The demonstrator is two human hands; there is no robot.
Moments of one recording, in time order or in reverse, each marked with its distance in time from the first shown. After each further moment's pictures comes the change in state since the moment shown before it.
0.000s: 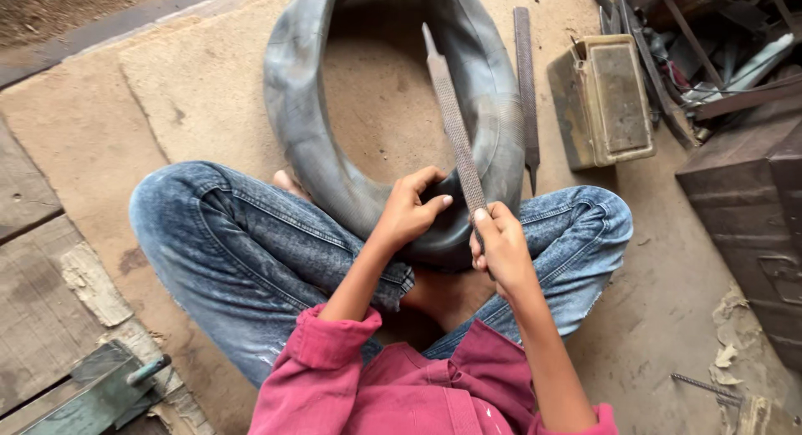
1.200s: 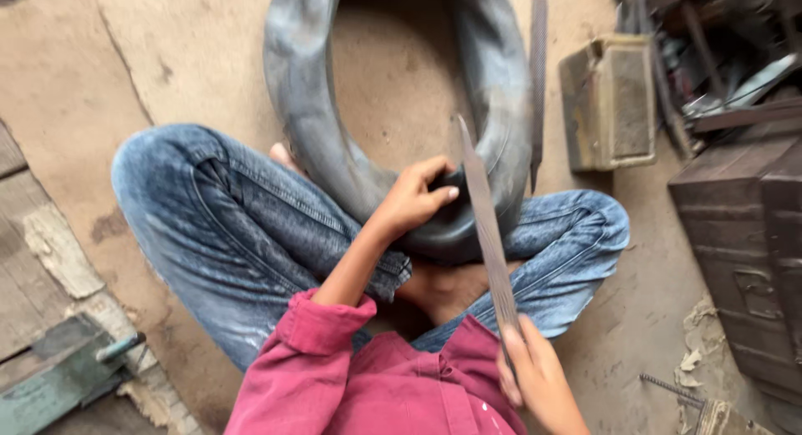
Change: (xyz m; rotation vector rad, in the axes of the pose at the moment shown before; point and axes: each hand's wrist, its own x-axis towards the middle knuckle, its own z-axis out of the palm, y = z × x) left_hand 0.004 -0.033 0.002 -0.159 -0.064 0.023; right_hand -0.135 0.045 -0.050 -0.021 -0.032 0.383
